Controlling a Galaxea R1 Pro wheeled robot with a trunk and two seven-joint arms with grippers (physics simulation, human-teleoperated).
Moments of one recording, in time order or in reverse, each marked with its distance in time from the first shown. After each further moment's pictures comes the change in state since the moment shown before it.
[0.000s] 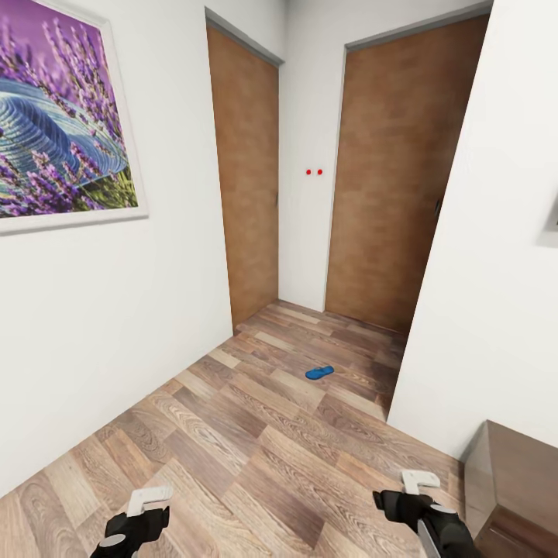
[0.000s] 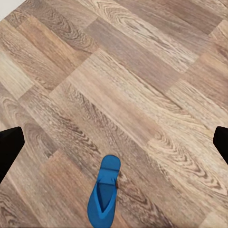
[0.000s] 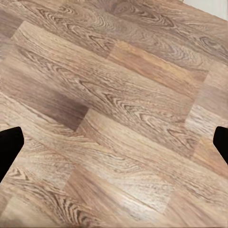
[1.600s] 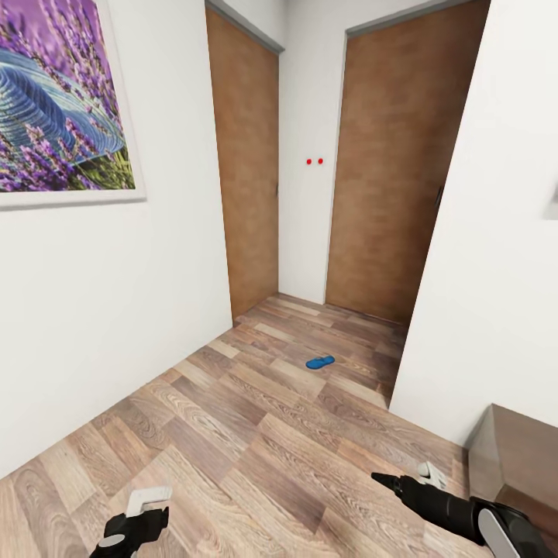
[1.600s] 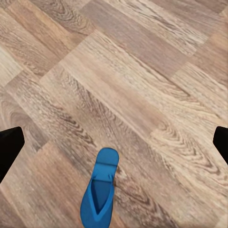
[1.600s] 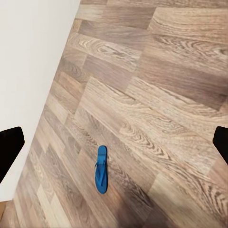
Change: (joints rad) left arm 0.000 0.002 0.001 0.001 0.003 0.003 0.001; right arm 0.001 -0.219 -0.016 0.009 -0.510 0.233 0.588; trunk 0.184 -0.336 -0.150
